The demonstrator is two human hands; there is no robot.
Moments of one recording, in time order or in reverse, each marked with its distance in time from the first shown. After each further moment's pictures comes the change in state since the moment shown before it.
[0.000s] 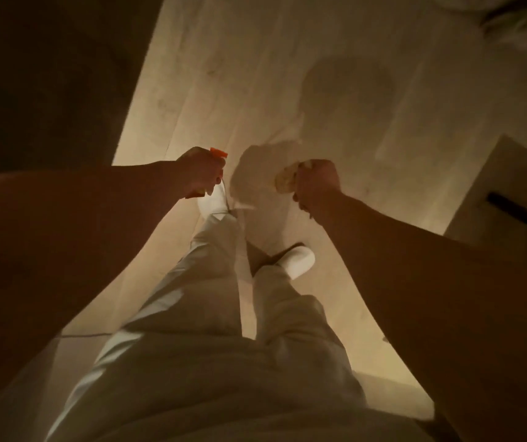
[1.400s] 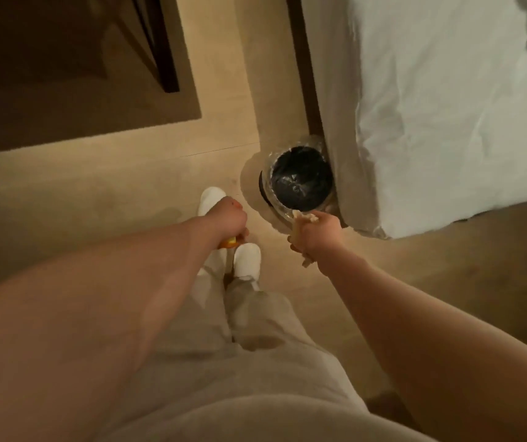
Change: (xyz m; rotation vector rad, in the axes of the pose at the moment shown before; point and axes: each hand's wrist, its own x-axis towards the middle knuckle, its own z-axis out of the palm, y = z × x) left_hand -0.283 -0.189 0.847 1.848 -0.668 0.328; right_hand -0.252 0.842 -0.053 1.679 0.493 0.987
